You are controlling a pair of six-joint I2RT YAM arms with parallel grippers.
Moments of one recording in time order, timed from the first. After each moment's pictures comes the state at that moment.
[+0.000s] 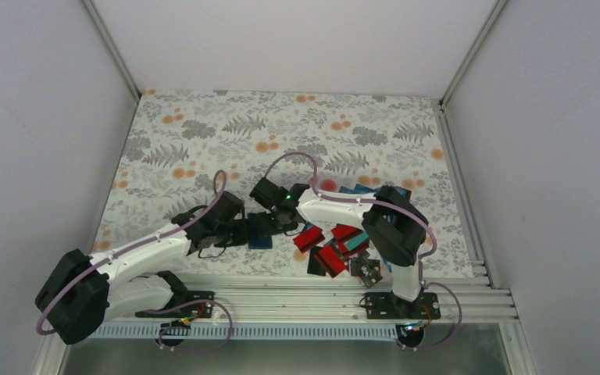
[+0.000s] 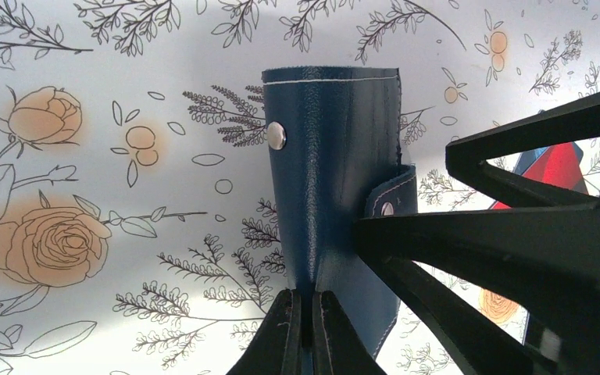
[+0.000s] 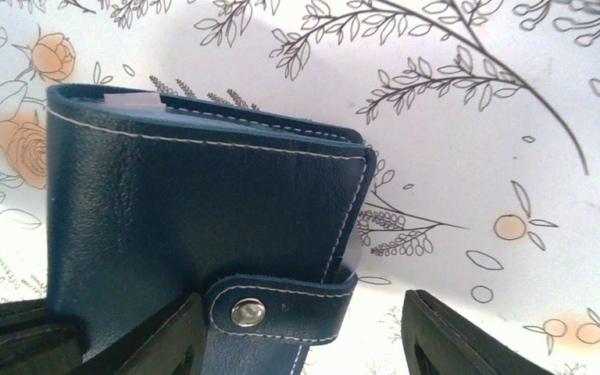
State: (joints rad) left arm -0.71 1.10 0.51 -0.45 0.12 -0.80; right arm 1.03 1.92 1.29 -0.60 -0.06 0.67
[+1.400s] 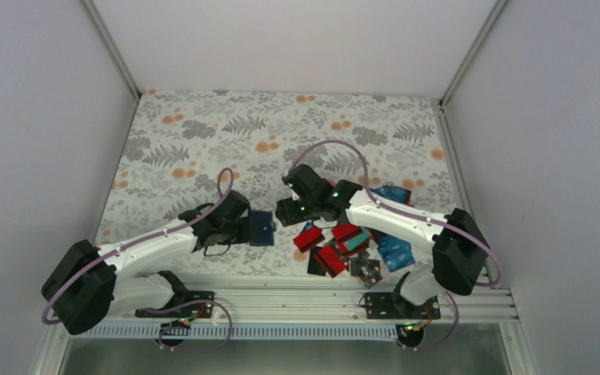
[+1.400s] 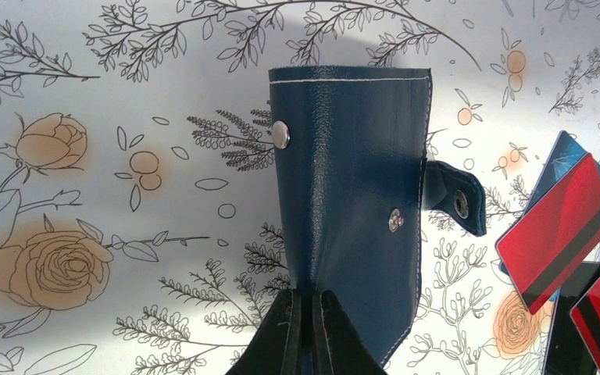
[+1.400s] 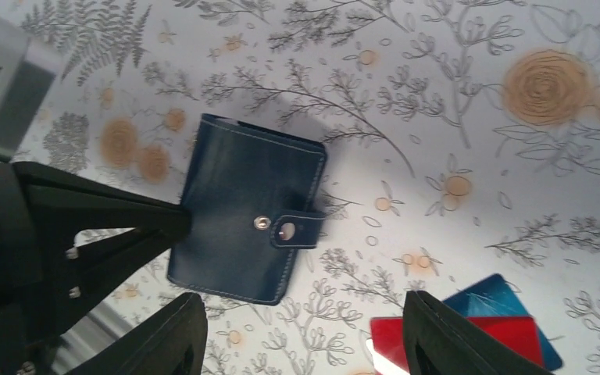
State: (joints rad) left arm -0.74 1.17 0.55 -0.45 0.03 -0.82; right arm 0.94 1.51 1.09 -0.58 -0.03 0.57
